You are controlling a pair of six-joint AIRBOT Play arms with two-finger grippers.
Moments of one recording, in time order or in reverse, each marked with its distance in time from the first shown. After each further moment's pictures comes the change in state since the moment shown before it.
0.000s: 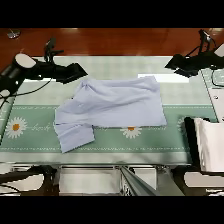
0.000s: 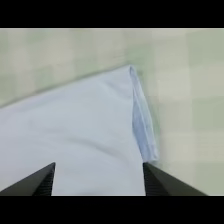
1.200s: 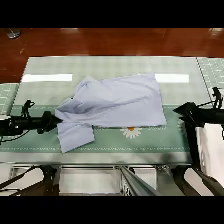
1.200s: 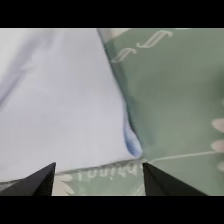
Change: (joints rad) left arm 0.554 0.201 -0.795 -0.100 -0.070 0.257; right arm -0.357 0.531 -0.855 0.229 0.106 -0.218
